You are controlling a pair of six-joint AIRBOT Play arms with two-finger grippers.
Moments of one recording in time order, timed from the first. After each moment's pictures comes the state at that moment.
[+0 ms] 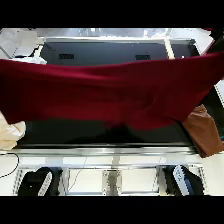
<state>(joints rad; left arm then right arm) 0.00 -0.39 1.08 1.53 -0.76 -1.91 -0.65 -0.75 1.56 -0.57 1.43 1.13</state>
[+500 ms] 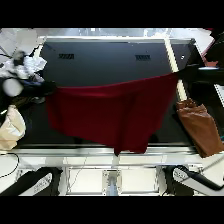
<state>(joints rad) -0.06 -1.14 1.14 1.55 -0.99 -1.75 -0.25 -1.24 1.32 -0.76 1.19 1.15</state>
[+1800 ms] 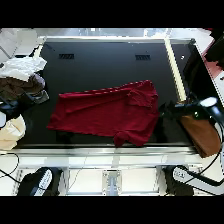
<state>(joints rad) 0.24 -0.70 0.73 1.55 -0.79 -1.97 -0.36 -1.23 0.73 -0.75 1.16 1.30</state>
